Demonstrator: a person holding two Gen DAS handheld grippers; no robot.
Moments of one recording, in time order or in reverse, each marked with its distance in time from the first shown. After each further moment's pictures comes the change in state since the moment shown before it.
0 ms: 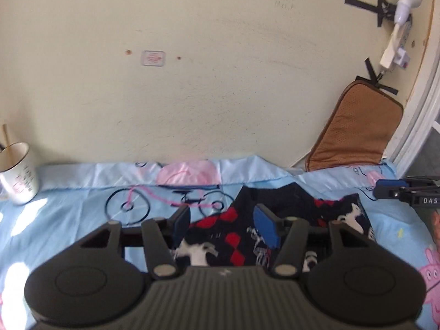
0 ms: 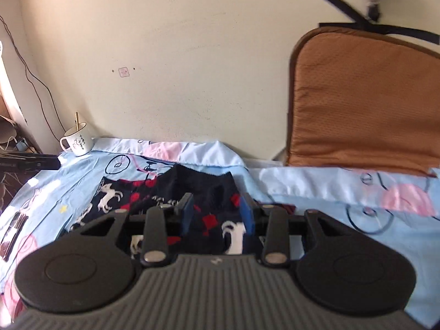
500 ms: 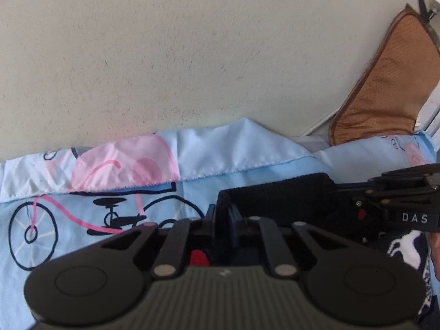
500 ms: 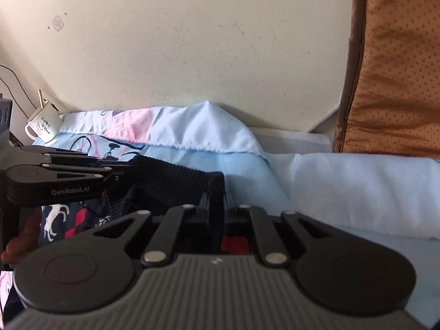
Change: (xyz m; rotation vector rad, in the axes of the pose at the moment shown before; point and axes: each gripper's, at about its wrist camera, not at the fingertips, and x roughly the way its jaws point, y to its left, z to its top) left arm 0.150 -0.037 0.005 0.042 0.182 -0.023; right arm 0.155 -0.029 0.011 0.083 0.218 0.066
